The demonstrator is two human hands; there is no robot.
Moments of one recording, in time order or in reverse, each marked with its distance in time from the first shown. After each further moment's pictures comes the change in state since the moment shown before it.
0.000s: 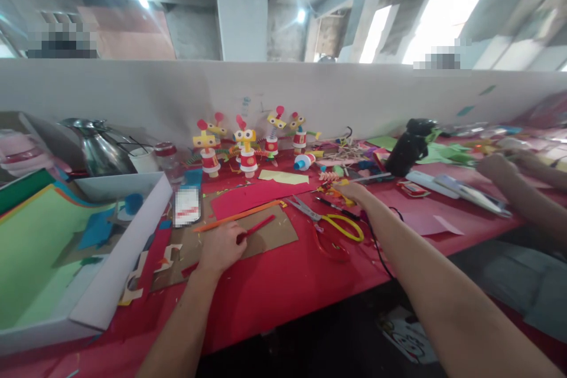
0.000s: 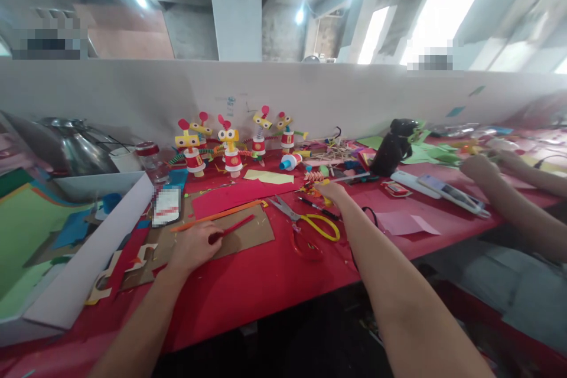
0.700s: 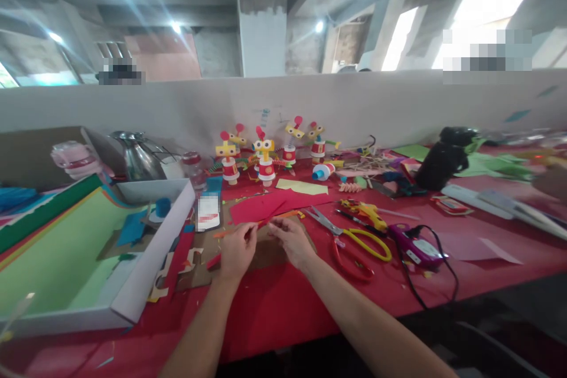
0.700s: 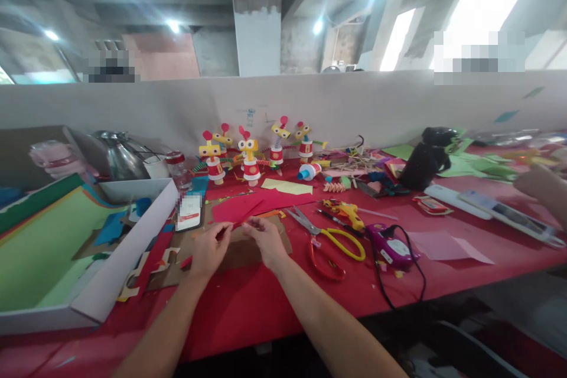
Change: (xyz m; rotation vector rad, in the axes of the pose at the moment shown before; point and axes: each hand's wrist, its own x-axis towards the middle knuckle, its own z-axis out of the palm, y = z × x) left_hand 0.001 0.001 -0.002 -0.233 0.392 -0.122; right_hand -0.181 -0.076 0.145 1.123 -0.643 -0.057
